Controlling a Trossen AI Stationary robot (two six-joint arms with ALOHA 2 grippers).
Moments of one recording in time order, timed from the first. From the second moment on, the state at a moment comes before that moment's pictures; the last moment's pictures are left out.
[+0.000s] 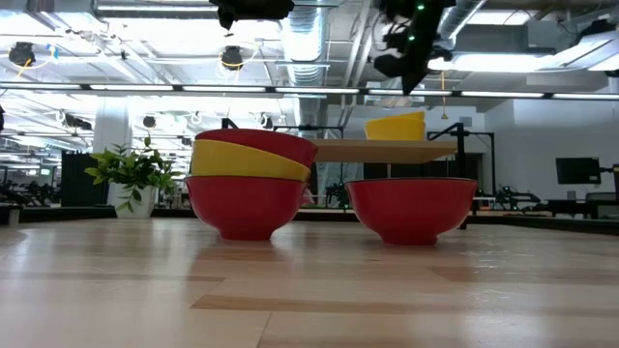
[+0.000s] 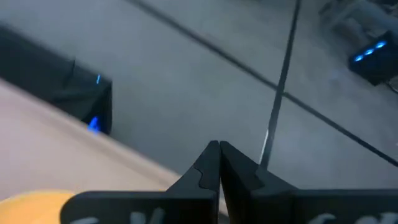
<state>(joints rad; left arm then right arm) -0.09 1.21 0.97 -0.04 -0.36 0.07 -0.68 1.64 1.74 -0.95 0.58 0.06</state>
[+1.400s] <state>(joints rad) -0.09 1.21 0.97 -0.04 -0.36 0.06 -0.86 1.33 0.92 0.01 0.42 -0.06</state>
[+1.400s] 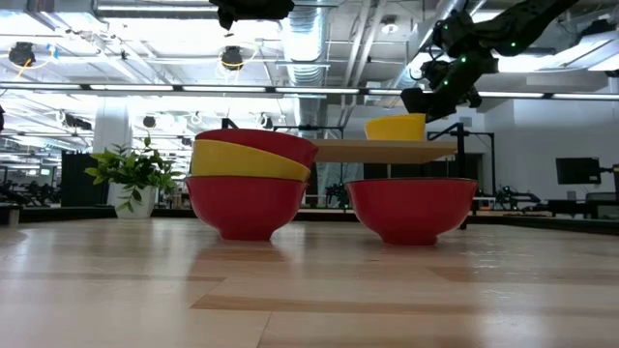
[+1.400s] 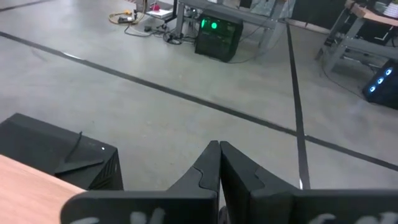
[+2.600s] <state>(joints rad) -0.09 1.21 0.97 -0.04 -0.36 0.06 -0.79 1.16 0.92 0.05 0.42 -0.09</state>
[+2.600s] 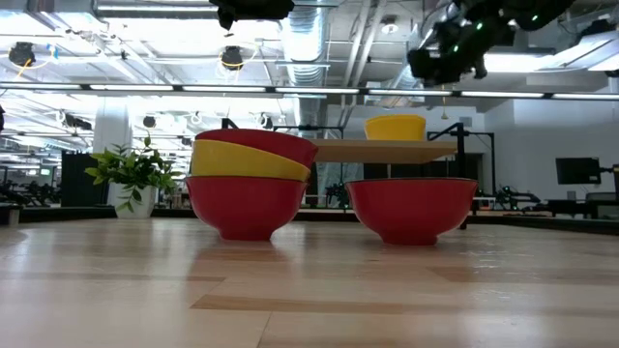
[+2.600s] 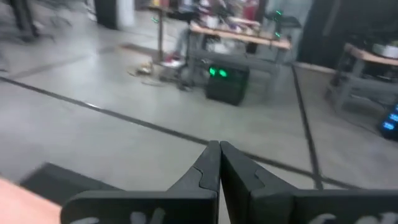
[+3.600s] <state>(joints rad) -0.09 1.16 0.97 -0.17 -0.18 0.06 -0.33 0.91 0.92 -0.23 -0.16 -0.03</state>
